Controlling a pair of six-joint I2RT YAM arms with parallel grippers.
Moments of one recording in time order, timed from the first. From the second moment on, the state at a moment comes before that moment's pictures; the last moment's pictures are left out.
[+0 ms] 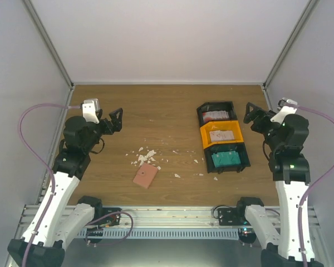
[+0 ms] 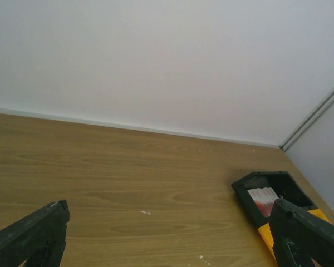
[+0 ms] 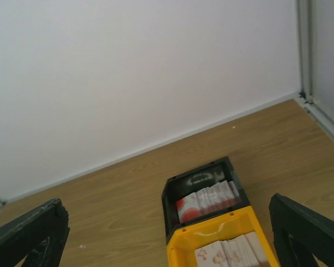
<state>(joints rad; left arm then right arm) -0.19 0.79 0.86 -0.26 0.10 -0.34 -0.06 0.76 1.06 -0.54 -0.10 0.40</state>
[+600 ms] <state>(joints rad) -0.17 0.95 0.71 -0.10 0.41 -0.53 0.15 0.96 0.87 -0.27 -0.54 0.43</state>
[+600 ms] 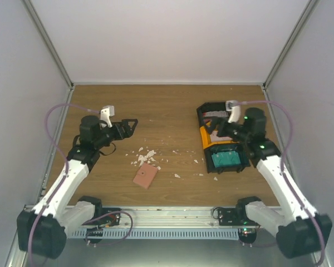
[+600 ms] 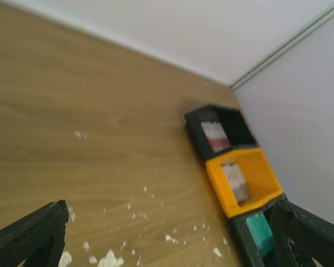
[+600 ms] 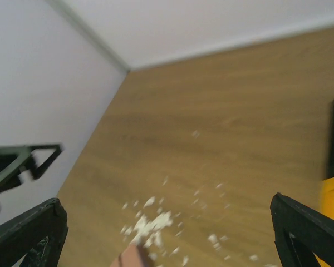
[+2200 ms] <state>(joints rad) -0.50 1.21 0.34 -0.19 0.51 -0.81 0.83 1.62 0.57 0.28 -0.48 0.83</state>
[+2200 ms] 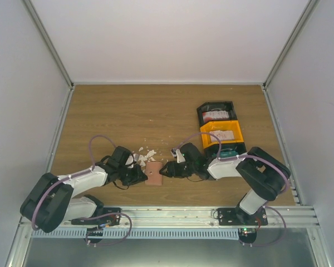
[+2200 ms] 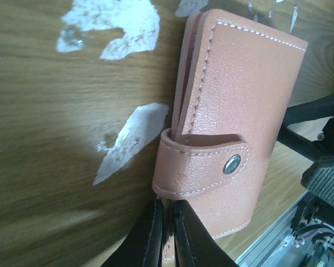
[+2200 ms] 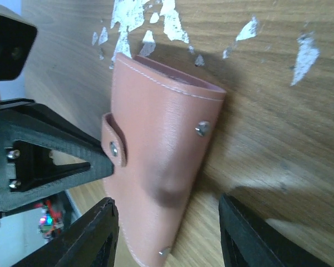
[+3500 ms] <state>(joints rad) -0.56 1.07 0.49 -0.10 0.43 -0.73 0.83 1.52 0.68 0.25 -0.44 0.86</state>
